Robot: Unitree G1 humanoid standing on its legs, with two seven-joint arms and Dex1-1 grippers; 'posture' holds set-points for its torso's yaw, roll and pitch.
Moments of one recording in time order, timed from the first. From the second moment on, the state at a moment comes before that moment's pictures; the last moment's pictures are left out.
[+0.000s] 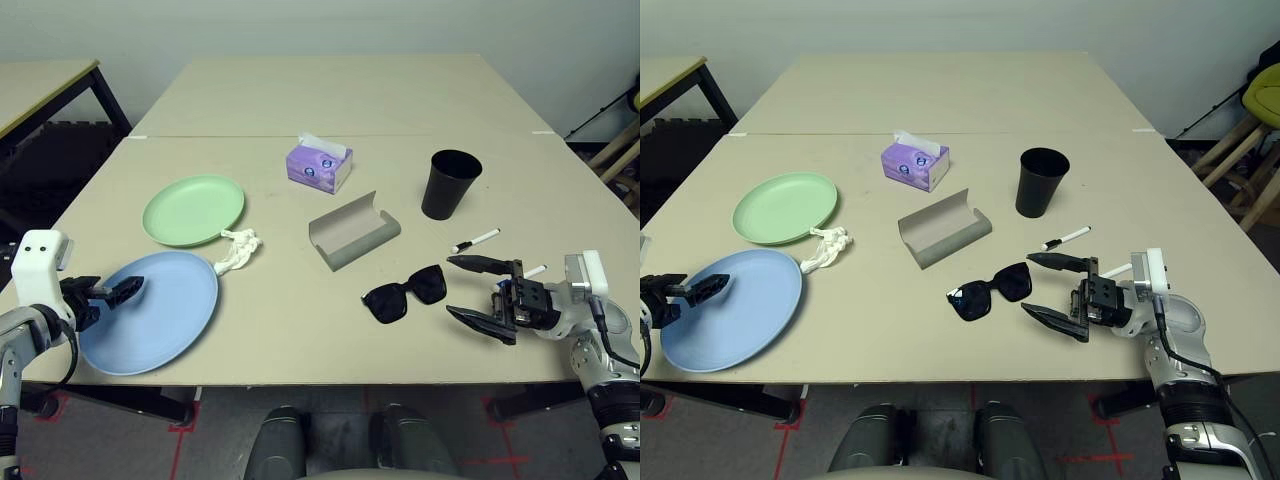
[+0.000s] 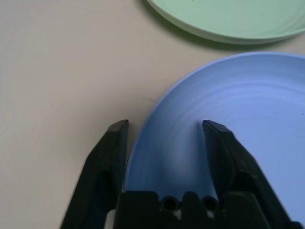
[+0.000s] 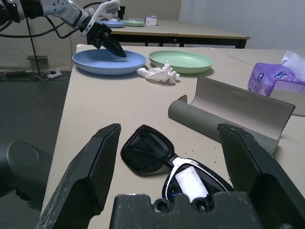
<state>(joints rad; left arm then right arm) -0.02 0.86 0.43 0.21 -0.39 0.64 -0.60 -0.19 -0.50 -0.13 0.43 0.57 -0.35 1.56</state>
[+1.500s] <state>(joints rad) -0.27 0.83 0.51 -0.07 -0.62 0.87 -0.58 -0.18 -0.50 -0.13 0.42 0.55 -0.35 1.48</state>
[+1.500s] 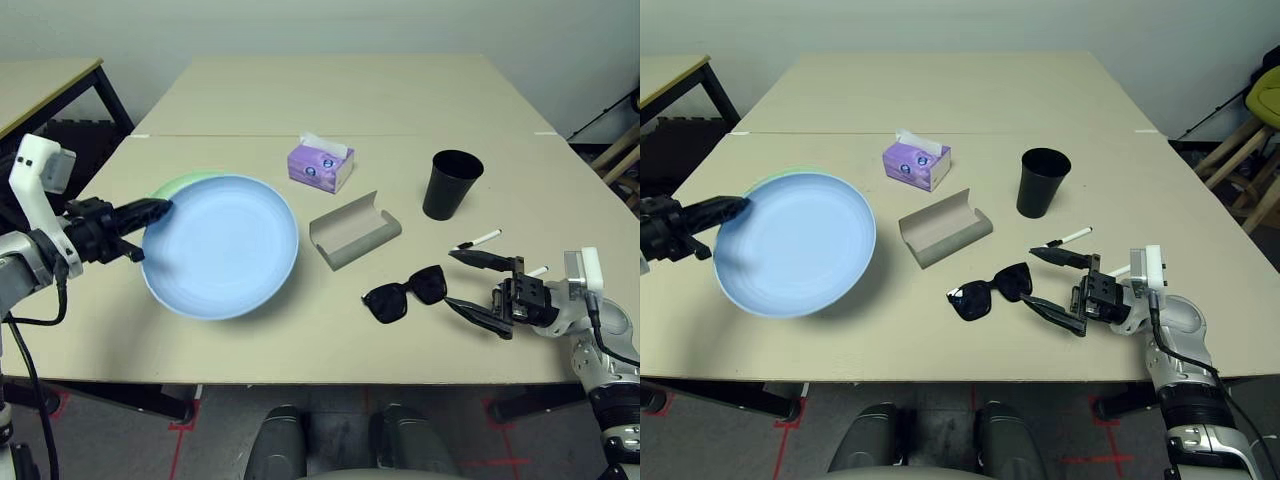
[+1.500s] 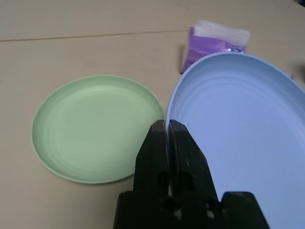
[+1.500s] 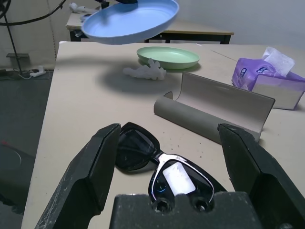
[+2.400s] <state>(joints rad) -0.33 0.49 0.44 -0.06 -0.26 0.55 -0.01 -0.18 -0.50 -0.13 0.43 0.53 -0.38 1.49</state>
